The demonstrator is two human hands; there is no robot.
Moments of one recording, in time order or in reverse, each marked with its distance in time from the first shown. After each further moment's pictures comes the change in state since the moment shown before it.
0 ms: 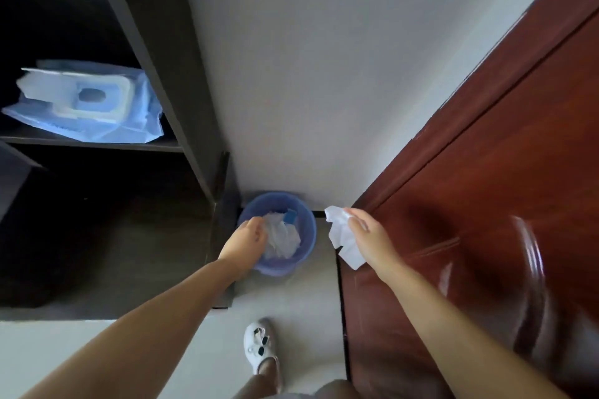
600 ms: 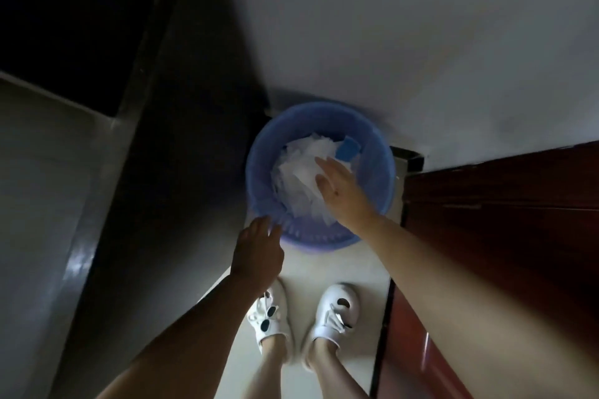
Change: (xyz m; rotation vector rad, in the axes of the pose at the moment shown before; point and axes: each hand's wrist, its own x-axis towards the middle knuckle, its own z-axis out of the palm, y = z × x) left_hand 0.154 -0.248 0.226 0.626 -0.118 -0.020; right_hand 0.286 0.258 0.240 -0.434 -0.475 -0.228
